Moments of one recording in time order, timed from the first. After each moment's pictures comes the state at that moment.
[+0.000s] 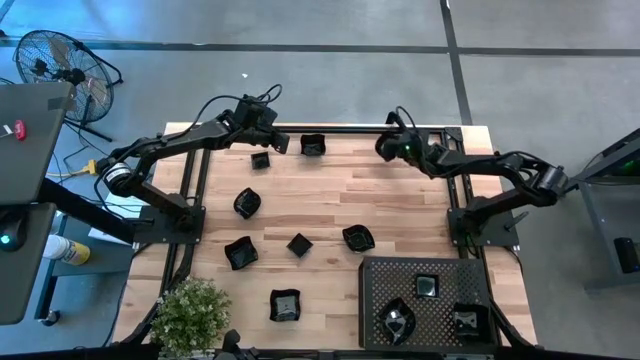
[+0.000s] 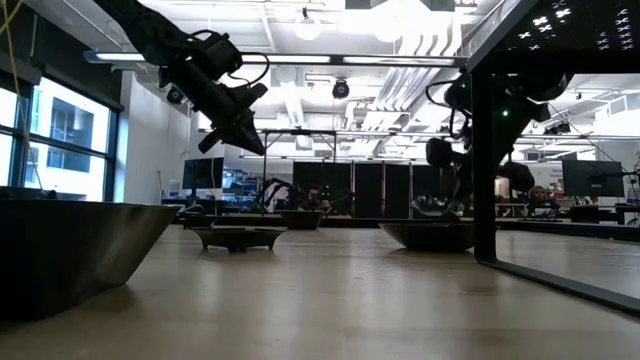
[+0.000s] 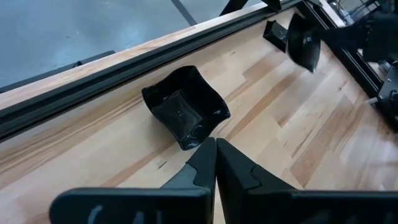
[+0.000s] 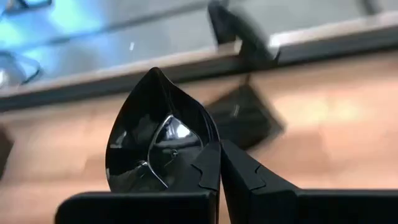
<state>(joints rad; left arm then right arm) 0.74 1.43 0.94 -0.16 0.22 -0.37 -0.70 1.37 0.53 0.05 0.40 0.84</state>
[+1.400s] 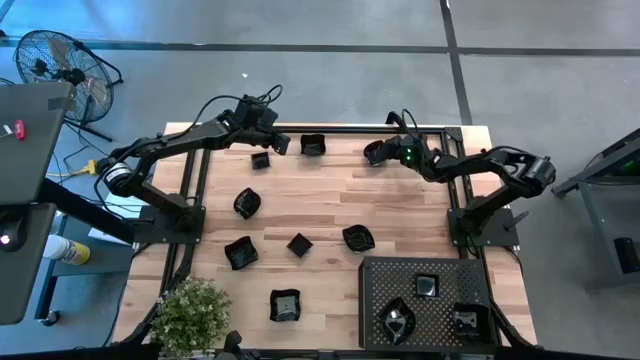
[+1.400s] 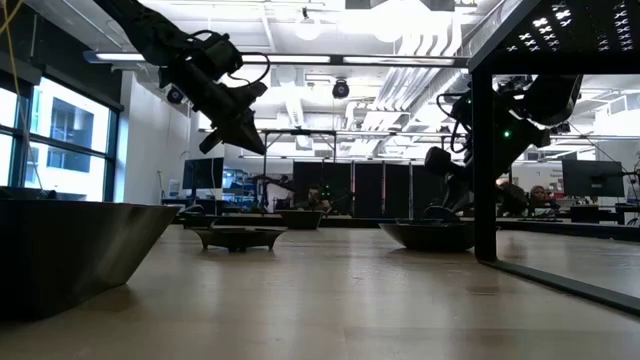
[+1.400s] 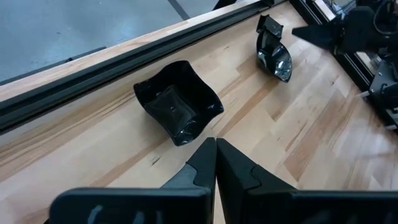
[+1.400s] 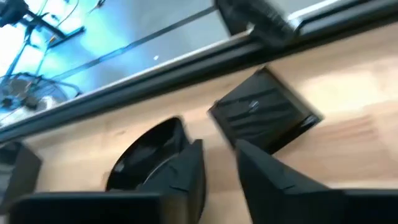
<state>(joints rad) 0.74 1.43 0.94 -0.17 0.25 -0.36 -0.75 1.50 0.43 0.40 0.33 0.91</state>
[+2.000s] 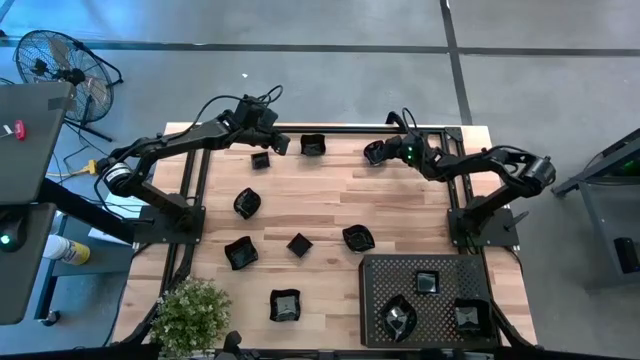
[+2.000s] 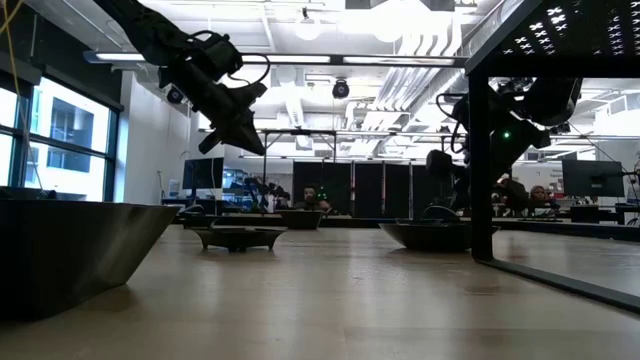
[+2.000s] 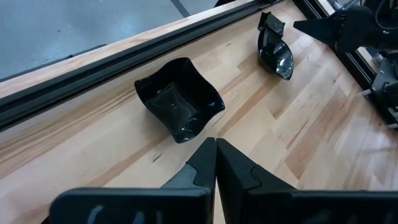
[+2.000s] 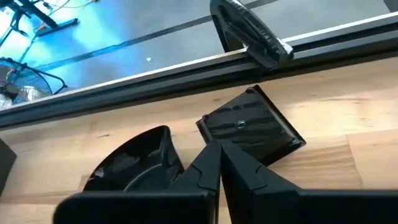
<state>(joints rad) 0.74 1.43 0.94 -0.18 0.25 -0.36 -0.78 1.50 0.43 0.41 0.35 0.78</state>
